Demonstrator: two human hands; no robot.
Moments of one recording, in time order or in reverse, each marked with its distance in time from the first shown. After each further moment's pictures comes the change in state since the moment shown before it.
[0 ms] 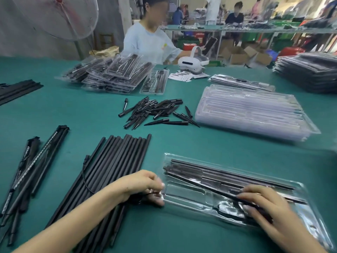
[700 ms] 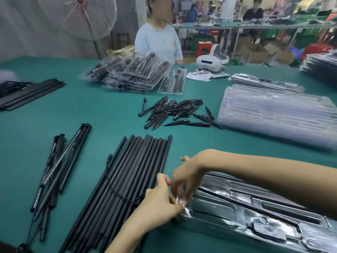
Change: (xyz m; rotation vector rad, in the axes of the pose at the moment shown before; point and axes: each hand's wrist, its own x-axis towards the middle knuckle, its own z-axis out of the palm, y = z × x) left_hand -0.031 -0.030 0.019 0.255 0.300 0.183; right_hand 0.213 -0.140 0.097 -0.446 -1.468 -0.562
